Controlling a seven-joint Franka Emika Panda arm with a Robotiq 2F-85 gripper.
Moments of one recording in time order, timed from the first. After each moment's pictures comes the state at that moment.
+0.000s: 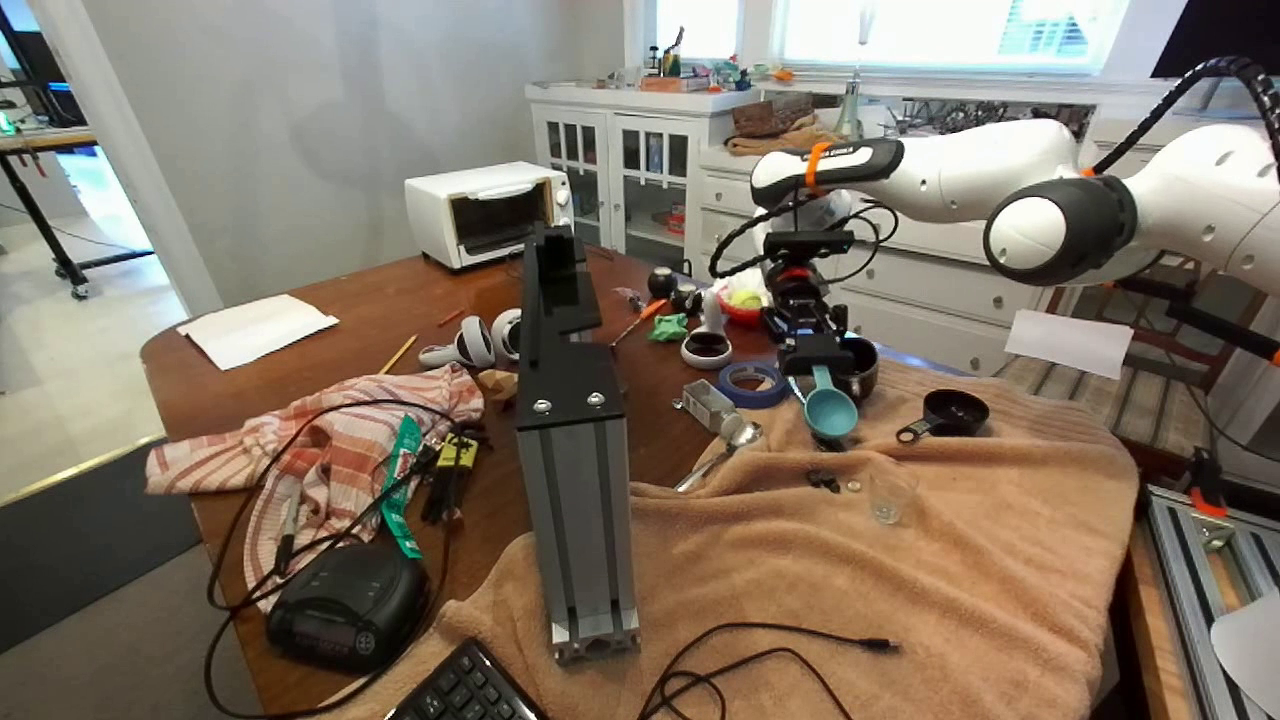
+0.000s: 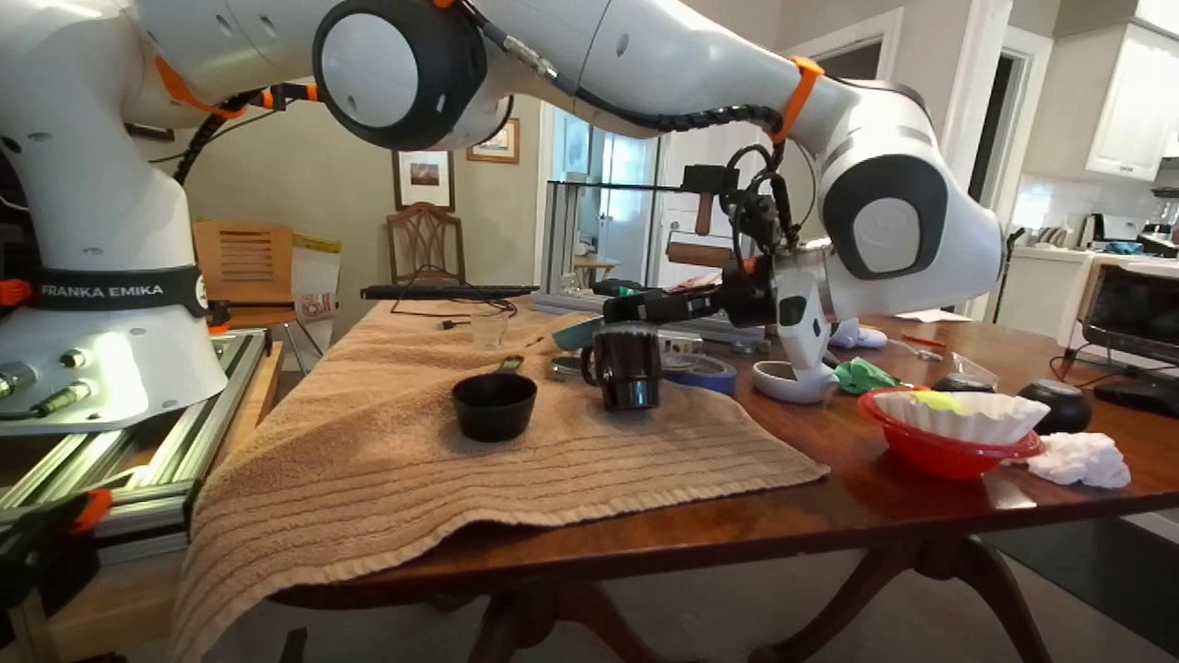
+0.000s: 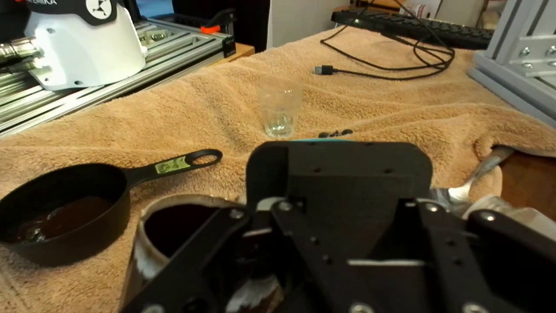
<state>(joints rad) -0.61 1.33 0.15 -0.61 0.44 0.82 0.62</state>
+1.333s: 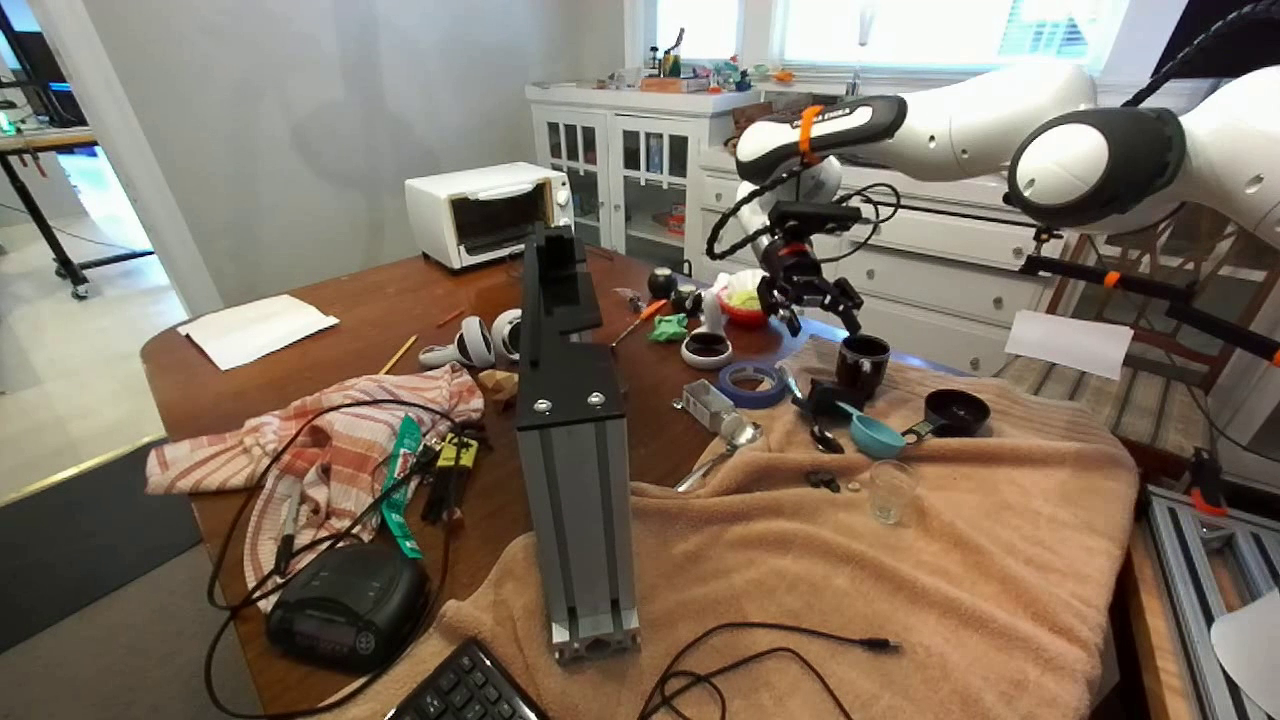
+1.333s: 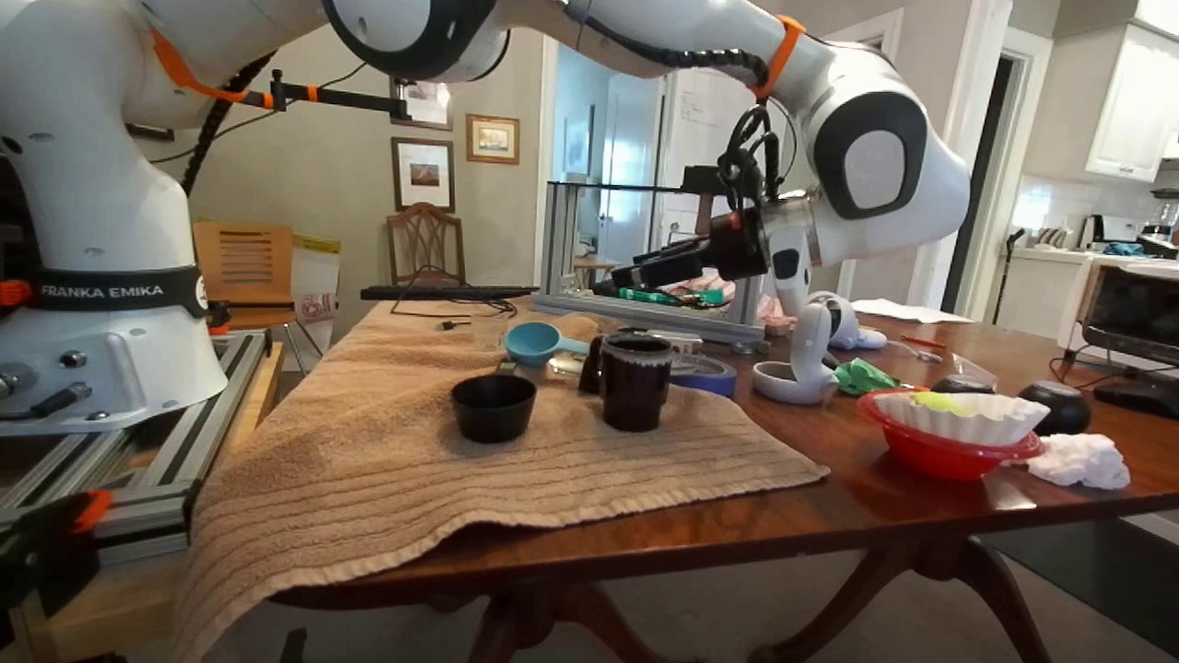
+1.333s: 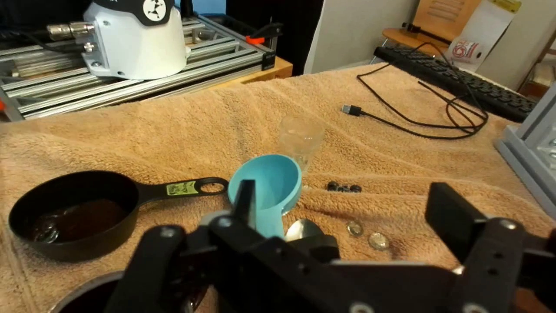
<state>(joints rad) -0.60 1.15 0.23 -0.81 0.30 0.83 0.42</state>
